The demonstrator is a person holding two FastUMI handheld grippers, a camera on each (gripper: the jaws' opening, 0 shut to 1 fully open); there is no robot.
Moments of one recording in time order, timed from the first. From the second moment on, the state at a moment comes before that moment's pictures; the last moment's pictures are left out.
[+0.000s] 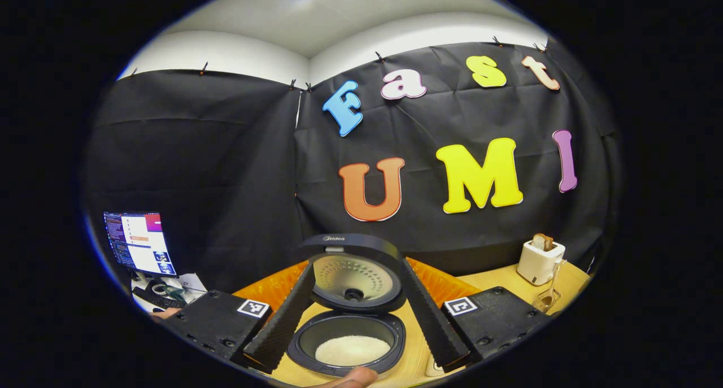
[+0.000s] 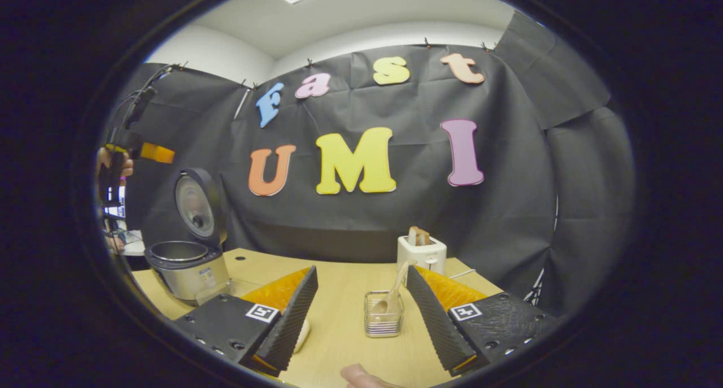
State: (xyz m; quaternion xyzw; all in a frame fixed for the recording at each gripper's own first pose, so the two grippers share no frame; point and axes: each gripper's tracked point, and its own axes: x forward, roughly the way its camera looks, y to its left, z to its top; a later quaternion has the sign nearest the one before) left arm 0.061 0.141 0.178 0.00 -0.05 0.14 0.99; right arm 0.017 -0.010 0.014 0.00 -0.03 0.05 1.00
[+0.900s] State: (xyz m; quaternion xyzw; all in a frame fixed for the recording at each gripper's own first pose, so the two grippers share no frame) left arm 0.203 0.240 0.218 -0.01 -0.14 0.16 0.98; right arm 0.008 0.021 0.006 0.00 -0.03 0.09 1.00
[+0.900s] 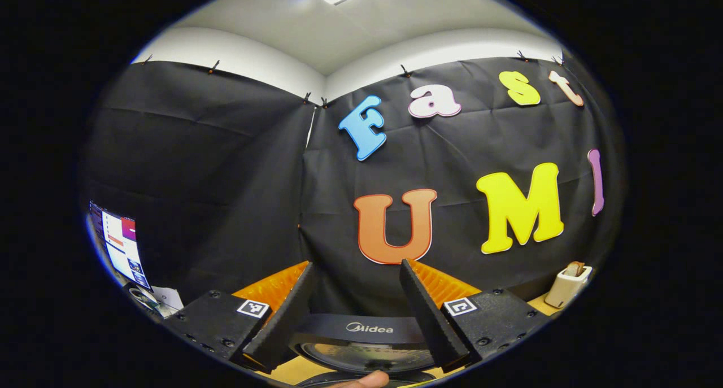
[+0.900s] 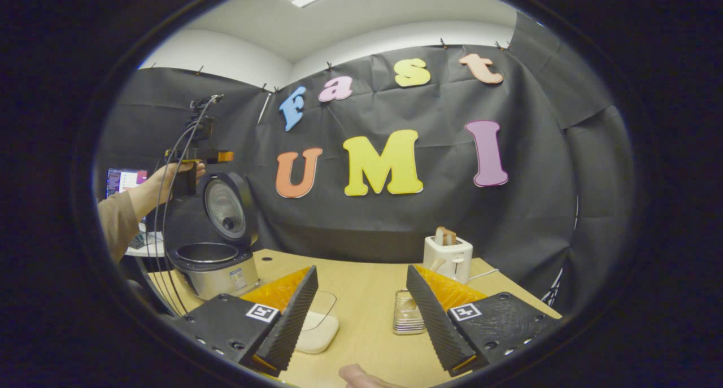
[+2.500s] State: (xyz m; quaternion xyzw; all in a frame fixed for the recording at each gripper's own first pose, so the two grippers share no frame) left arm 0.118 0.202 0.123 -0.02 -0.08 0.06 0.99; right arm 0.022 0.051 -0.027 0.01 0.02 0.12 0.99
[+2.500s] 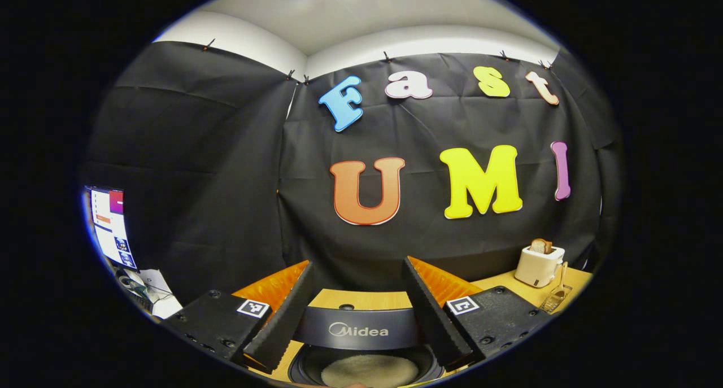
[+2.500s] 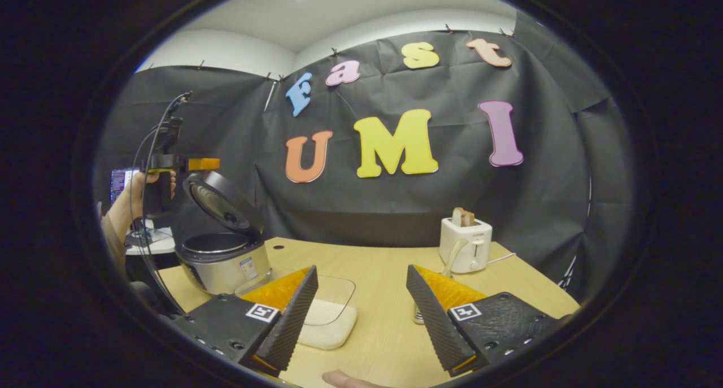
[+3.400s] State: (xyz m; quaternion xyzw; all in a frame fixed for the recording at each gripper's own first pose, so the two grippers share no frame) left arm 0.061 0.182 -0.022 -0.02 0.04 0.05 1.00; right arm 0.035 0.048 -0.043 0.01 0.05 0.11 0.99
